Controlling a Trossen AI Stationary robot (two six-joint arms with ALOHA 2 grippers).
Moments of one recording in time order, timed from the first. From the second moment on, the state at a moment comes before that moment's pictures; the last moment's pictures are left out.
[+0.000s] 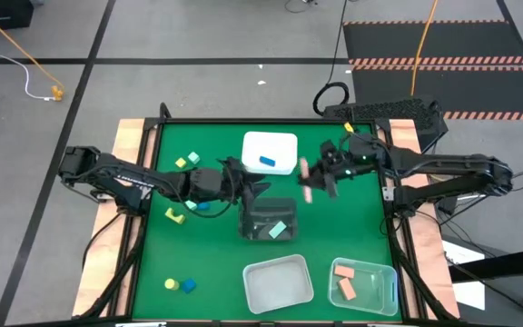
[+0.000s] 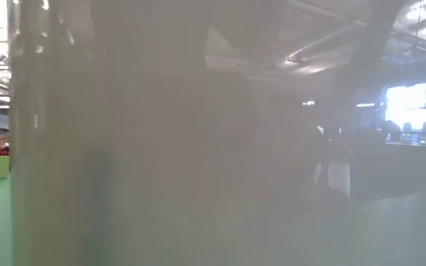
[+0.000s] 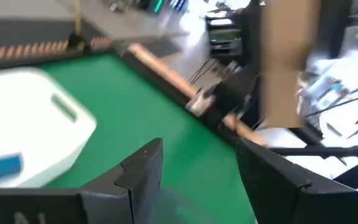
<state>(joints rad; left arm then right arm) -0.08 1.44 0.85 0.39 -0.34 -0.61 -0.14 1.03 0.83 -0.11 -0.32 0.66</state>
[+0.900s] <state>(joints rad) 0.01 1.44 0.85 -0.28 -0.31 -1.06 0.73 1.06 0.83 -0.61 -0.45 1.19</state>
